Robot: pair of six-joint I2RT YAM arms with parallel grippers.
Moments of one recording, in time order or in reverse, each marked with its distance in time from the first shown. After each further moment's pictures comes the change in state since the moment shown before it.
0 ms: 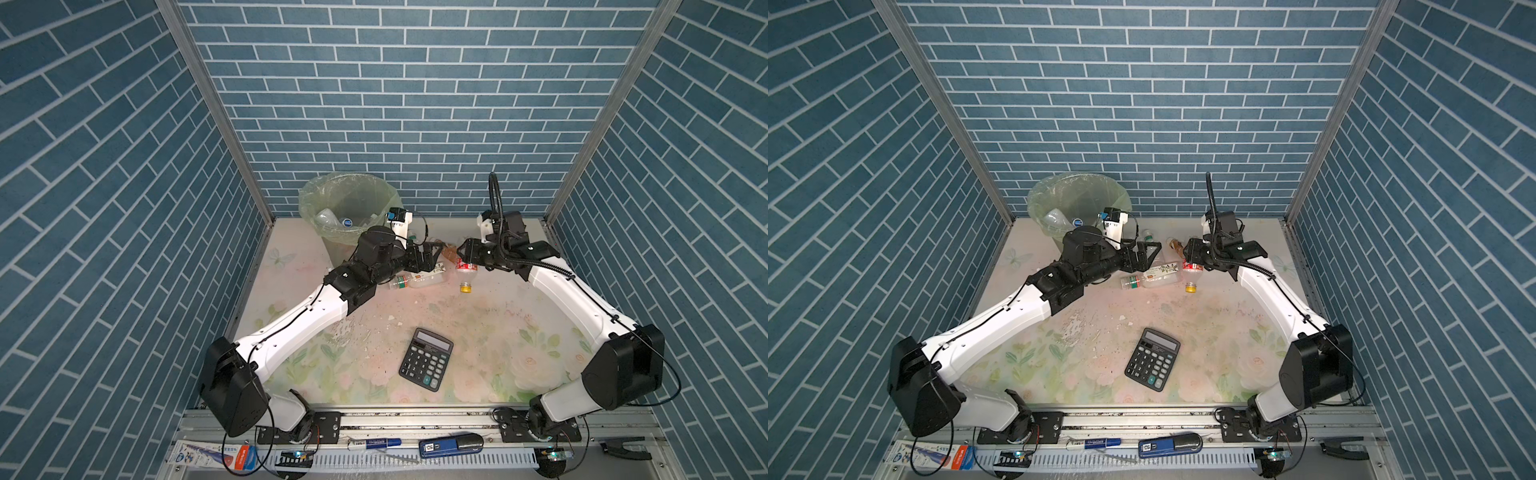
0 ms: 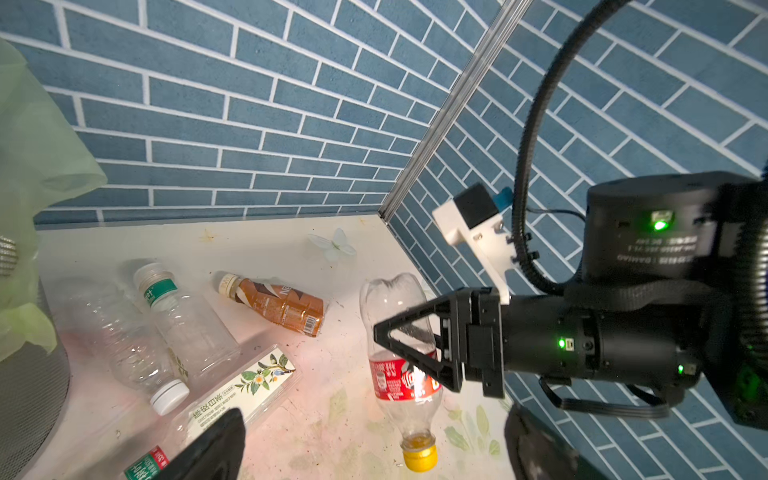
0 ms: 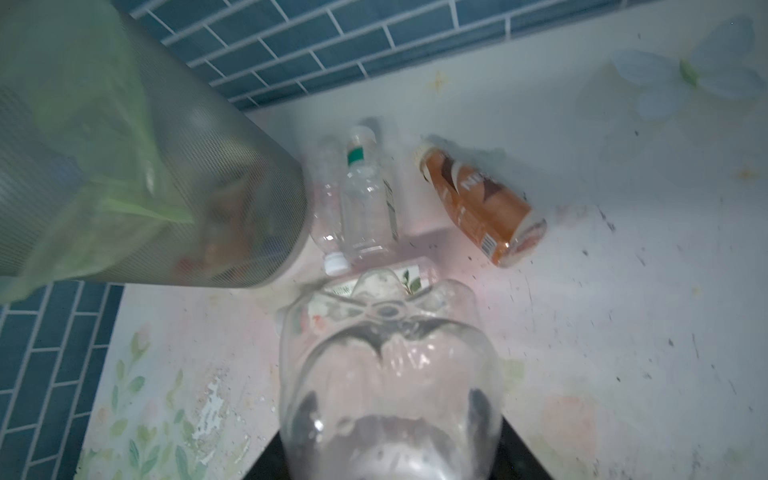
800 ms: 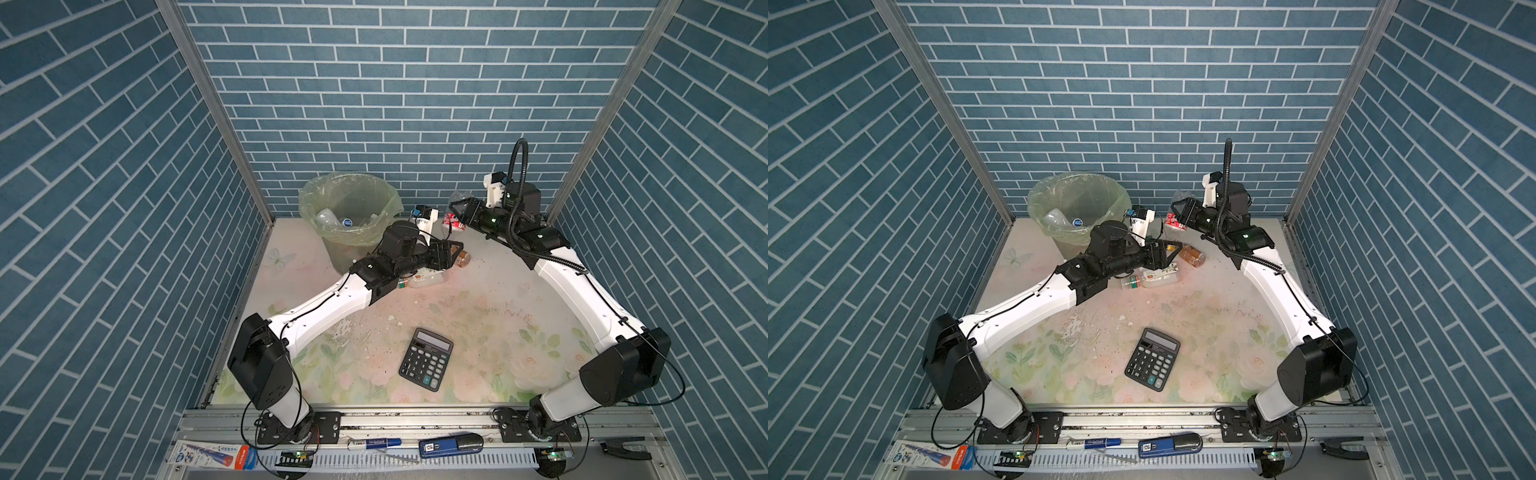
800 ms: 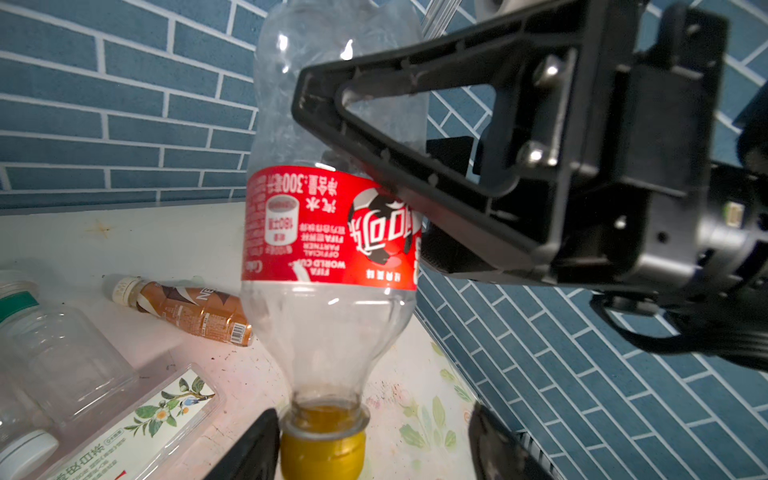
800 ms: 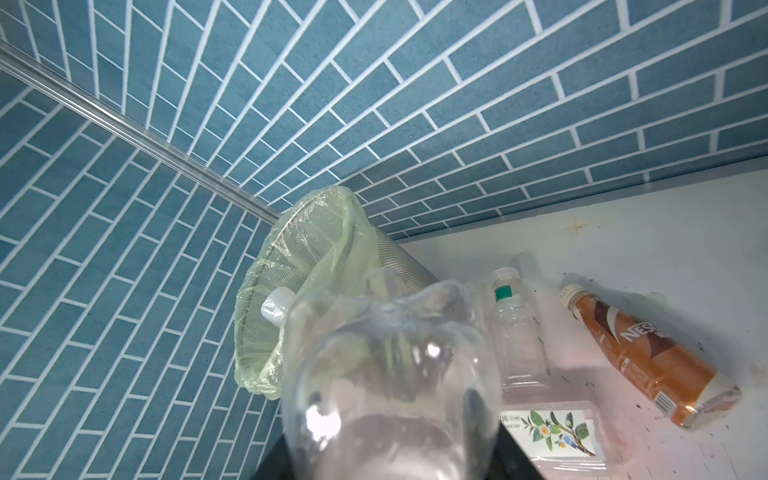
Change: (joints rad) left arm -0.059 0.190 0.156 0.035 0.077 -0.030; right arm 0.000 0.010 0.148 0.262 -0.145 0.236
